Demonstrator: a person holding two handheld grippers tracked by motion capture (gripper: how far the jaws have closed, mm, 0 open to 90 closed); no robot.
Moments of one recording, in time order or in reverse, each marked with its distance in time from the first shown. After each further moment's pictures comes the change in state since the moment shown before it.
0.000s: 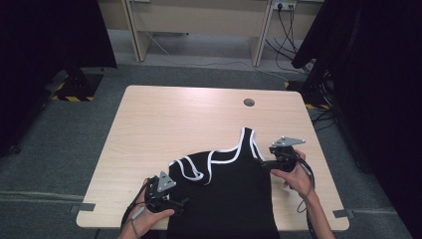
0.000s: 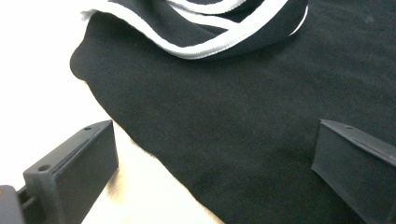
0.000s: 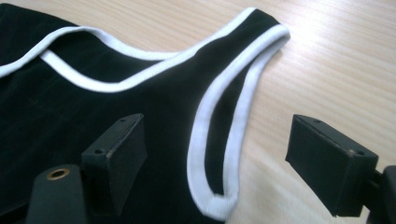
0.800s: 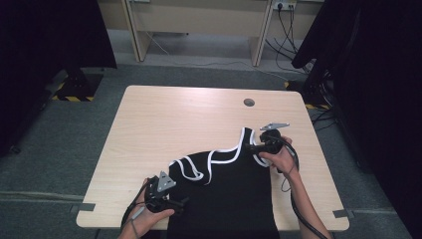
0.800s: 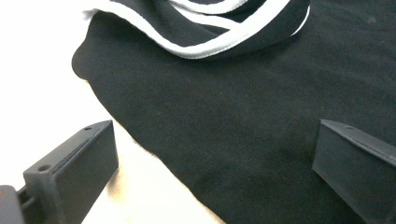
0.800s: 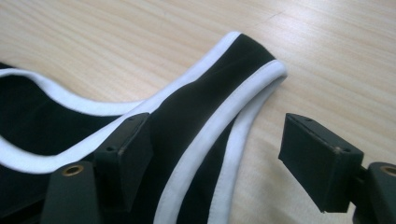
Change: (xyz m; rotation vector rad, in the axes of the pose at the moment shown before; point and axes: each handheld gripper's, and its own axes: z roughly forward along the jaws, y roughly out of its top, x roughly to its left) left arm 0.000 0.000 0.000 0.000 0.005 -0.001; right arm -0.018 0.037 0.054 0.053 -0.027 0.048
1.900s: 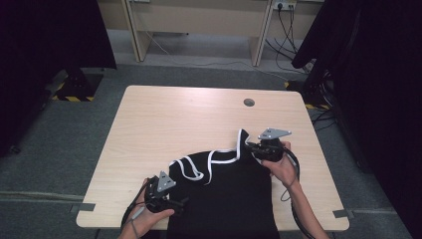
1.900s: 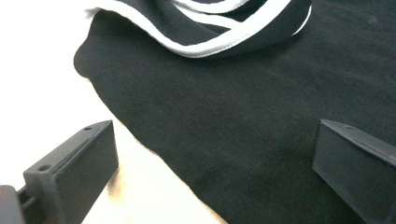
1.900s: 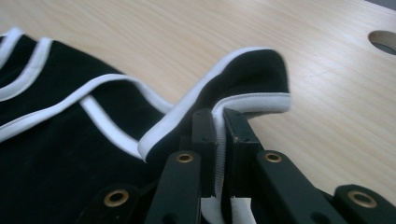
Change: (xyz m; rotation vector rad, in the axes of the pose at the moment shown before) left arm 0.000 0.000 0.000 0.000 0.004 -0.003; right arm 0.038 -0.006 -0.037 -0.127 0.115 -0.178
